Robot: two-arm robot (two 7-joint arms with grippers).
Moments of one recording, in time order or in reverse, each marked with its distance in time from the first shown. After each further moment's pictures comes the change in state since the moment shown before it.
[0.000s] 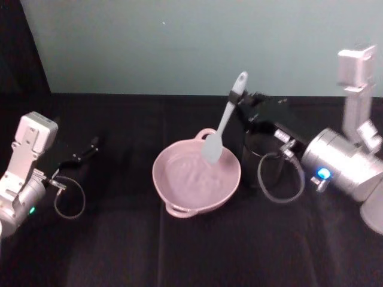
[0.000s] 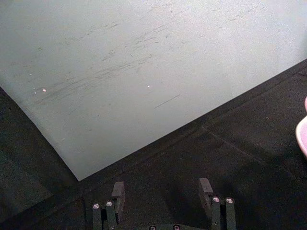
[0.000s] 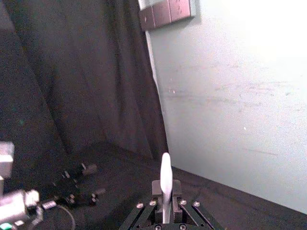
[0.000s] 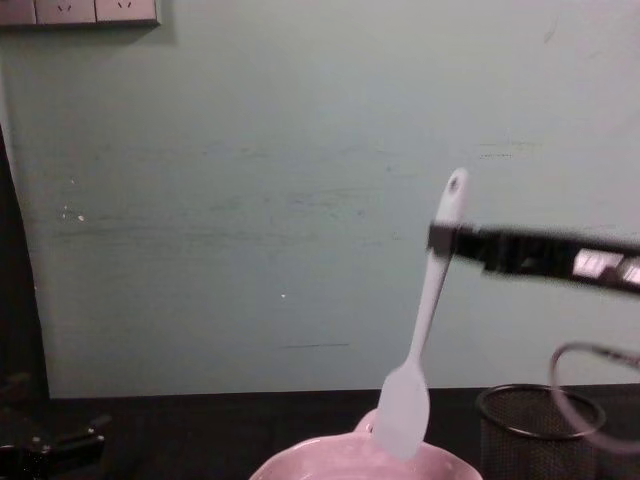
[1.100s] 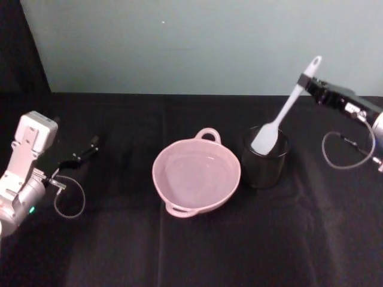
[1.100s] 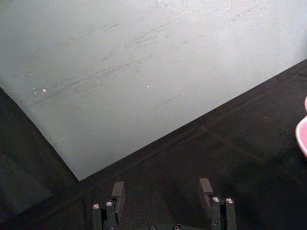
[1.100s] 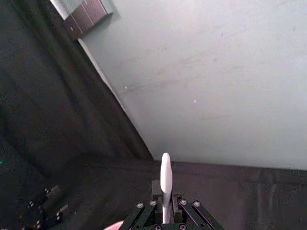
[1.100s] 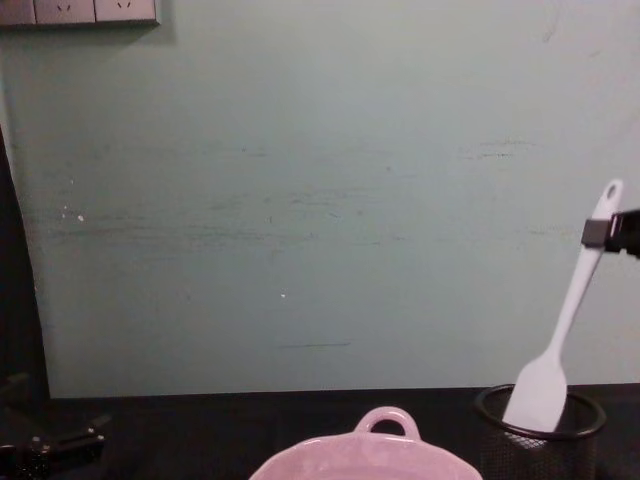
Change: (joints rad) left arm 0.000 0.000 0.000 0.000 0.000 0.000 0.000; right arm 0.095 0.106 0.168 0.154 0.333 0.246 -0.013
